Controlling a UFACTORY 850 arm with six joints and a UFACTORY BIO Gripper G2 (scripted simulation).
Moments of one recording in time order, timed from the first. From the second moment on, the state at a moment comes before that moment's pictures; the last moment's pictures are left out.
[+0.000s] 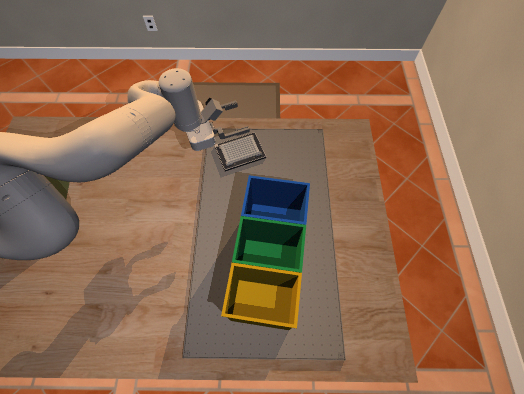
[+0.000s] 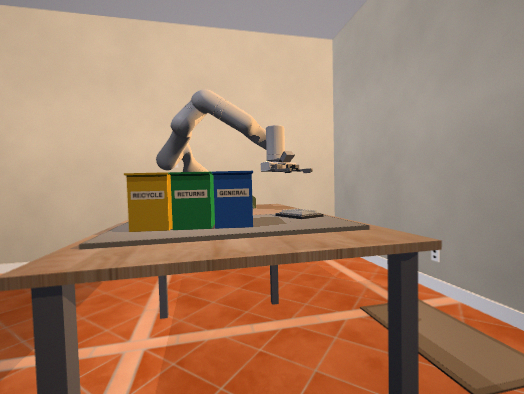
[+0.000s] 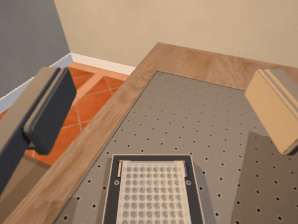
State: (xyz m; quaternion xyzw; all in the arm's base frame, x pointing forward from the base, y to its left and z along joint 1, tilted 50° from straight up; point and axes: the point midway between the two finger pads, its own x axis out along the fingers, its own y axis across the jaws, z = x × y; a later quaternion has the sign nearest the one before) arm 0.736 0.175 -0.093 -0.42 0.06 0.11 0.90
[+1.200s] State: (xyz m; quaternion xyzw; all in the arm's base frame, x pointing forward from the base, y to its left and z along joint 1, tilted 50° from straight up) arm 0.735 0.135 -0.127 -0.42 0.06 0.11 0.90
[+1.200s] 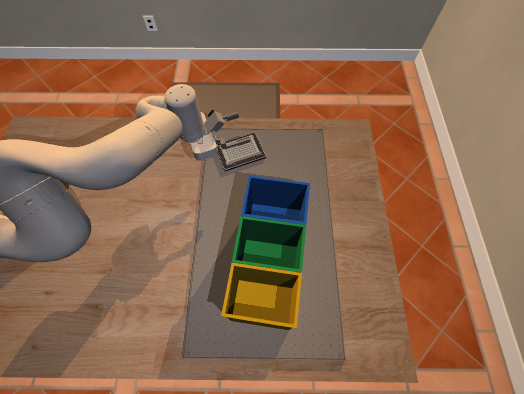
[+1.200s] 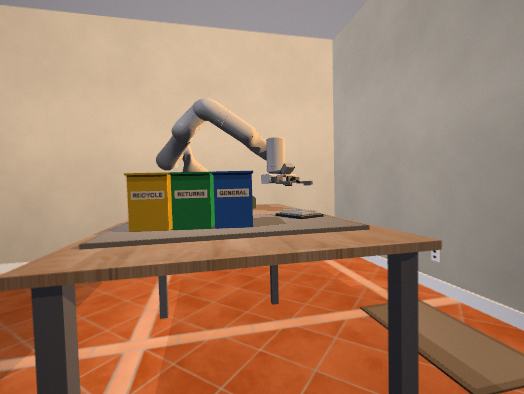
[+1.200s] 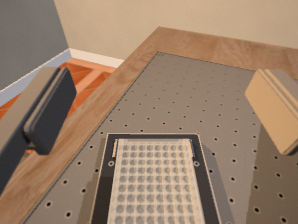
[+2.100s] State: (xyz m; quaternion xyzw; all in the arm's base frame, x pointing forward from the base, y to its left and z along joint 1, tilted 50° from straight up) arm 0.734 0.104 -0.154 -0.42 0.06 0.11 0.90
